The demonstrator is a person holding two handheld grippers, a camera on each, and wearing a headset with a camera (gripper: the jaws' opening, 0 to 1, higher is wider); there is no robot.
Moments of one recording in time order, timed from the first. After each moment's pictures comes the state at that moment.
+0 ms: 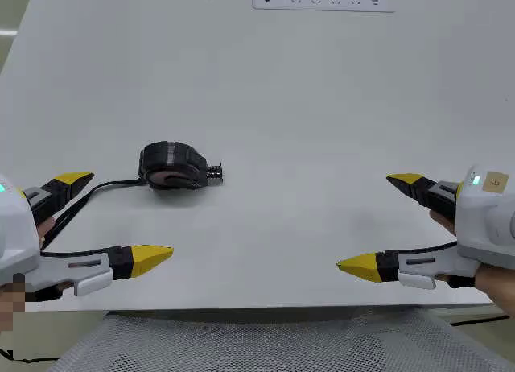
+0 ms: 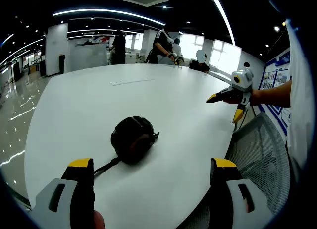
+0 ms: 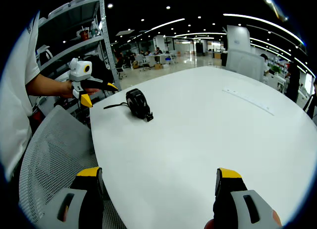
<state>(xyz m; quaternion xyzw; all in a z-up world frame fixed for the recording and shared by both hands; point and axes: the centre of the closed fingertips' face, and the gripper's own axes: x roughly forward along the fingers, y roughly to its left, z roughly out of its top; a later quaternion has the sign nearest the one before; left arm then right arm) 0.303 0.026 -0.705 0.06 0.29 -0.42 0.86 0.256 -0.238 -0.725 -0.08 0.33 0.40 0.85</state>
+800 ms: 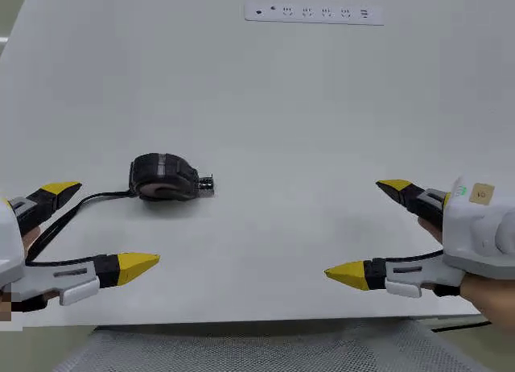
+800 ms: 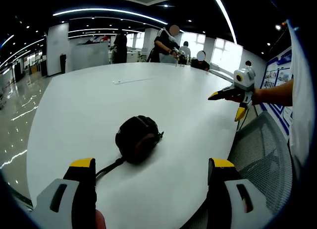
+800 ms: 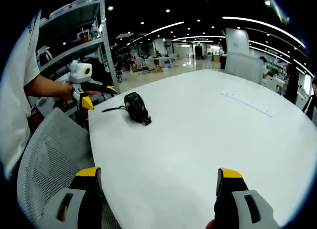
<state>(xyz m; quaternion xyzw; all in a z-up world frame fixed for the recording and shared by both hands) 0.311 0.030 -0.707 0.06 0.29 -0.41 0.86 0.263 -0.237 -0.723 -0.07 0.31 0.40 0.86</state>
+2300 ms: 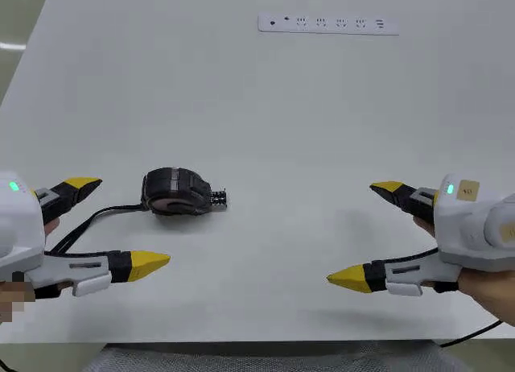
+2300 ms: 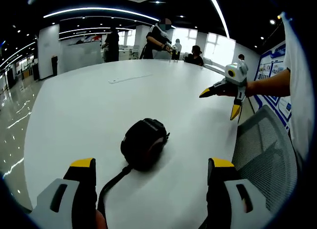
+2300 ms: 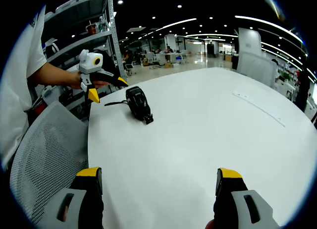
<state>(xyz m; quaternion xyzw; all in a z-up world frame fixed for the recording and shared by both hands) 0.341 0.024 -0.717 0.09 0.30 -0.45 0.84 0.294 -0.219 -0.744 -0.10 0.32 0.44 0.83</state>
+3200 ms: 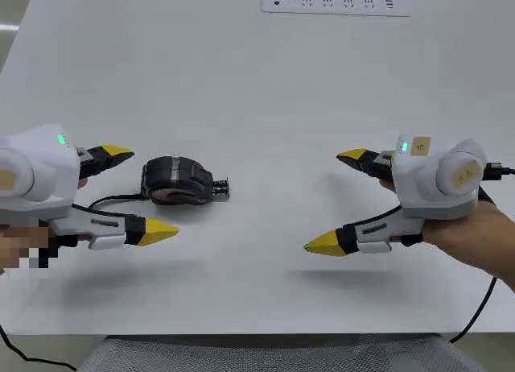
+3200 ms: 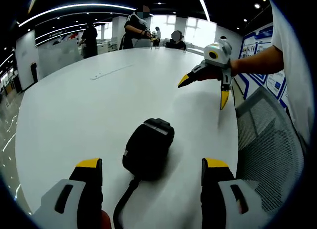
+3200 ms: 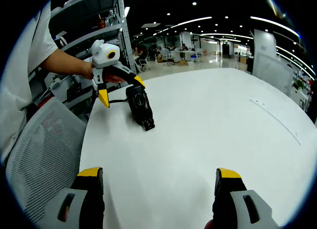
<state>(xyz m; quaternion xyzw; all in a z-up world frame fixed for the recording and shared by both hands) 0.365 0.006 -0.741 0.16 0.31 -0.51 0.78 0.329 -0.186 -0.756 -0.12 0.32 0.50 0.80</state>
